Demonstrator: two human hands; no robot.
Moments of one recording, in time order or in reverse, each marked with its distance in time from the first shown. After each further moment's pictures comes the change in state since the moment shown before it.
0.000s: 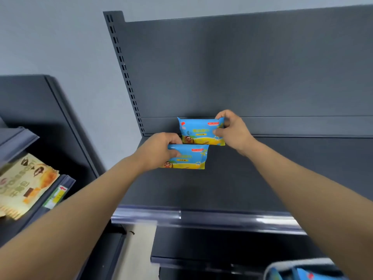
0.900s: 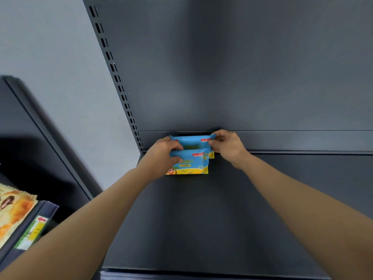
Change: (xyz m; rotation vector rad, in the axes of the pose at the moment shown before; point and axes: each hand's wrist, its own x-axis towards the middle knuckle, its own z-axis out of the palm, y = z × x) left_hand 0.113 -0.091 0.013 0.071 0.032 0.022; right_hand 0.126 0.063 0.065 0.034 0.028 0.195
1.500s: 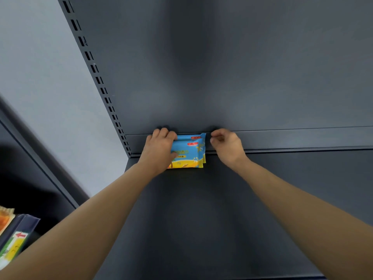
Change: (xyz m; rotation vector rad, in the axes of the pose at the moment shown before) left_hand 0.042 -0.006 0.023 0.348 0.131 0.077; right_hand -0.008 0.003 -0.017 -0.276 0.231 -0.098
